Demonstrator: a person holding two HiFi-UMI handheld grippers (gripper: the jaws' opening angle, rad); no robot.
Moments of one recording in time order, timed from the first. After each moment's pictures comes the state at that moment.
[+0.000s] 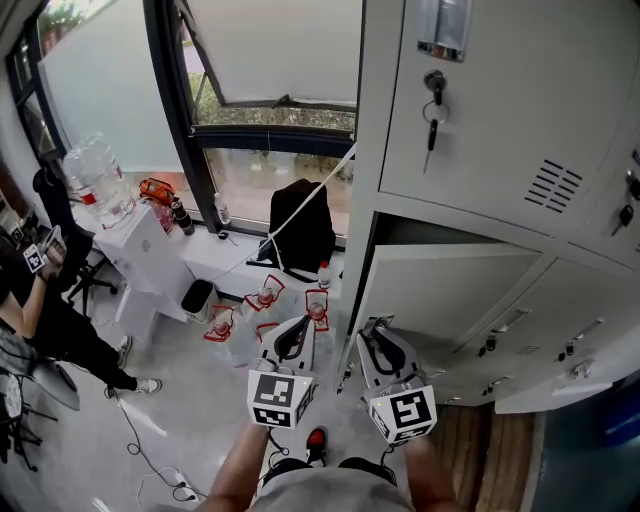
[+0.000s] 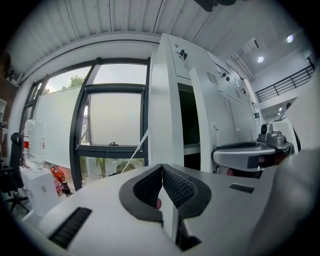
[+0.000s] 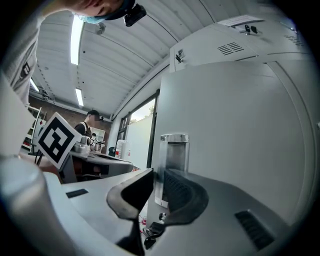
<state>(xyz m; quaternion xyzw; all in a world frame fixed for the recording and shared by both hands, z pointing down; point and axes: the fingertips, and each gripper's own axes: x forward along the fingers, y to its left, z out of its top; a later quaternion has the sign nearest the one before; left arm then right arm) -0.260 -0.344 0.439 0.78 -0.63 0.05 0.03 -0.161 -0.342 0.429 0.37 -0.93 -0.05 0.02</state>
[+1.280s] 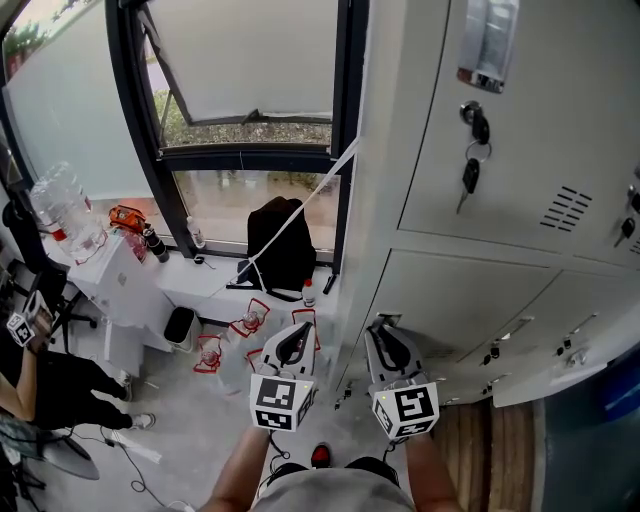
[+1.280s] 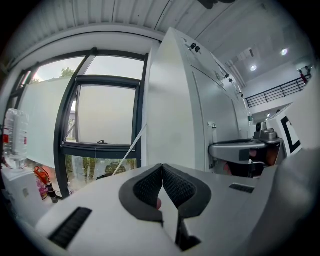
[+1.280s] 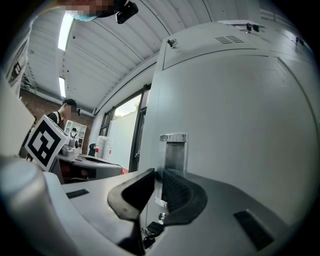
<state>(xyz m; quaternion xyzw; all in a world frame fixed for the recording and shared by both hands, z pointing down) -0.282 -0.406 0.449 0.82 -0.57 0.05 0.03 -0.170 -0.406 0.430 0.47 -0.88 -0.03 0.03</state>
